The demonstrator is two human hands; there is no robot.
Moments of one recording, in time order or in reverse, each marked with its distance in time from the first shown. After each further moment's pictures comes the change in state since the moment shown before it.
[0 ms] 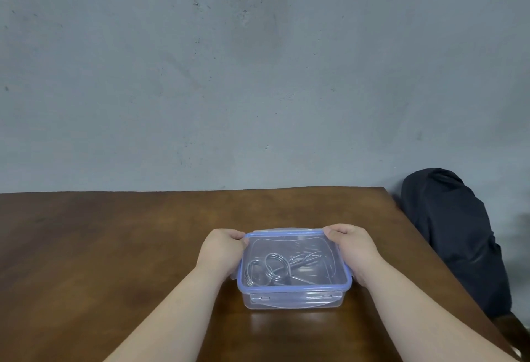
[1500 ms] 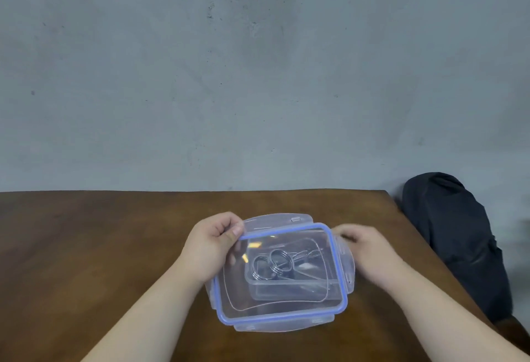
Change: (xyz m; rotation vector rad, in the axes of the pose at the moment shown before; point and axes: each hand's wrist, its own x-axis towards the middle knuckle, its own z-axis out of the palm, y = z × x) left_hand -0.068 0.015 -0.063 -0.222 -0.133 0.477; right_hand -0.071 -0.025 -0.024 -0.375 -0.293 -0.401
